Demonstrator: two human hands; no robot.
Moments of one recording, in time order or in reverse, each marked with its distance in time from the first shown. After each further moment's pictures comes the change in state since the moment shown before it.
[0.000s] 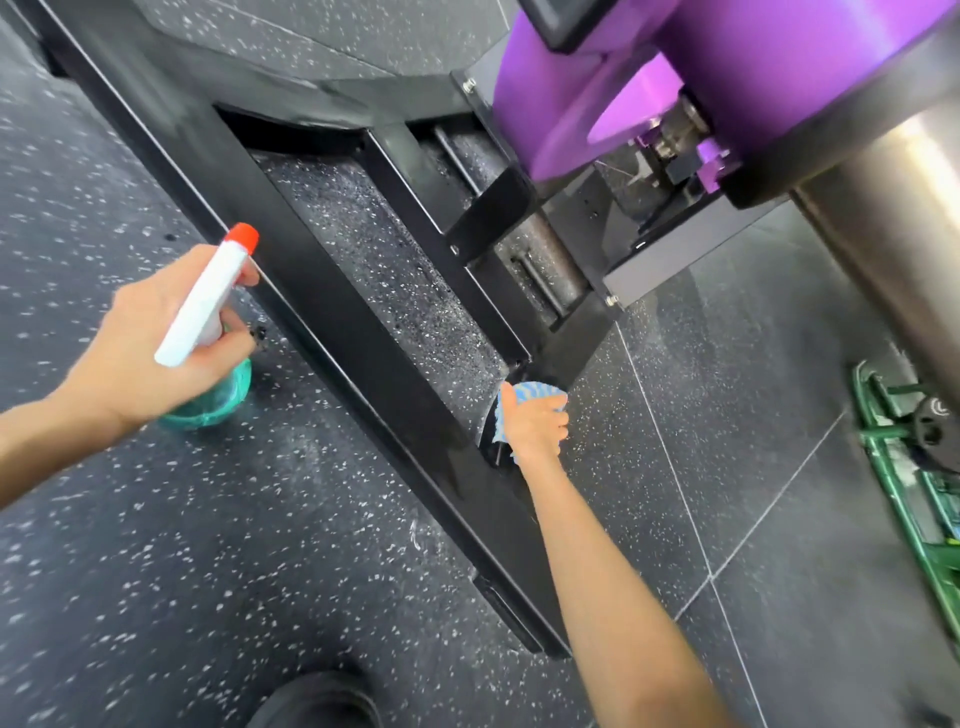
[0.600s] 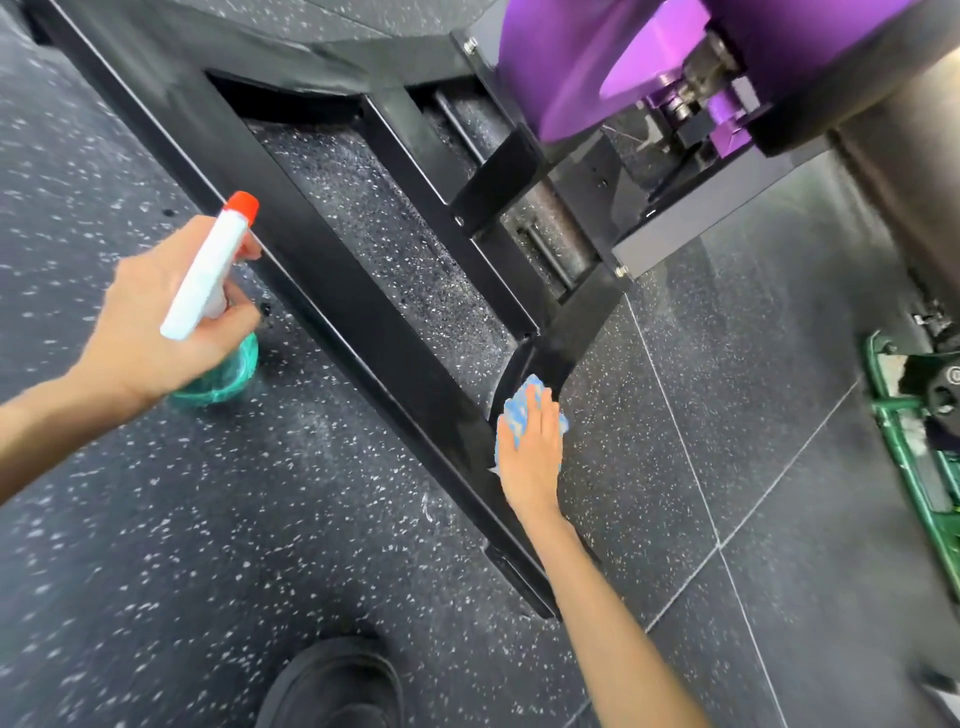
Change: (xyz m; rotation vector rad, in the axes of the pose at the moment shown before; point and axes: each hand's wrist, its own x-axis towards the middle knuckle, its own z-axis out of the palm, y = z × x) left_hand 0.001 -0.003 0.004 -0.005 0.043 -0.076; right_hand -0.045 0.064 0.008 0.087 -0.033 -0.528
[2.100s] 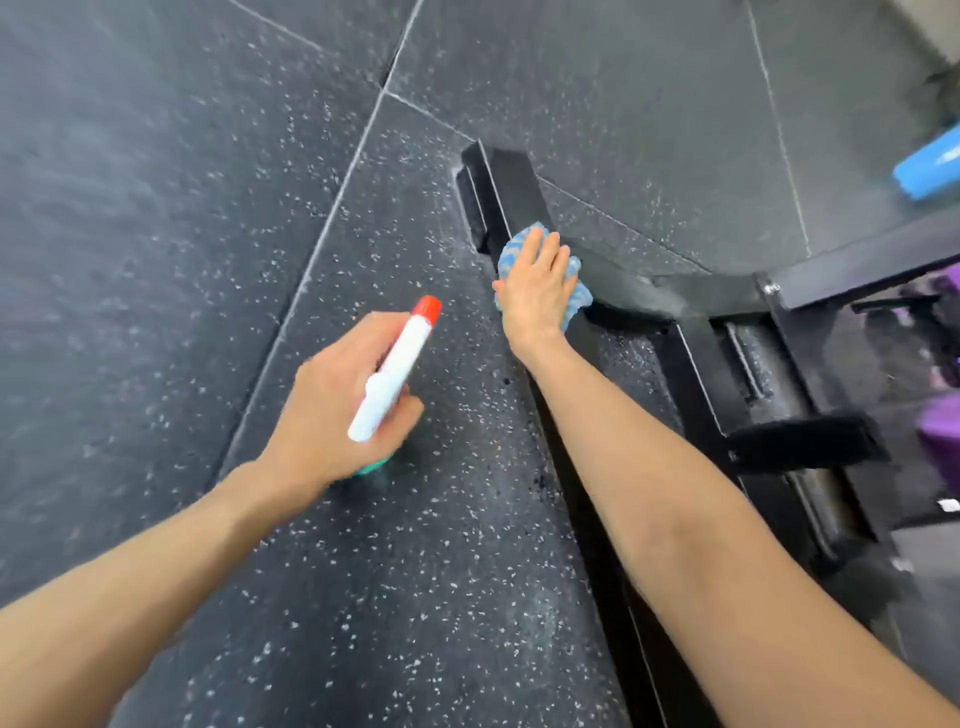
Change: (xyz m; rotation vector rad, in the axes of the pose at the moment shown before) left_hand -0.010 -0.061 -0.126 0.214 0.392 0.129; right_hand 0.119 -0.429 0.160 -0.427 0.069 -0.775
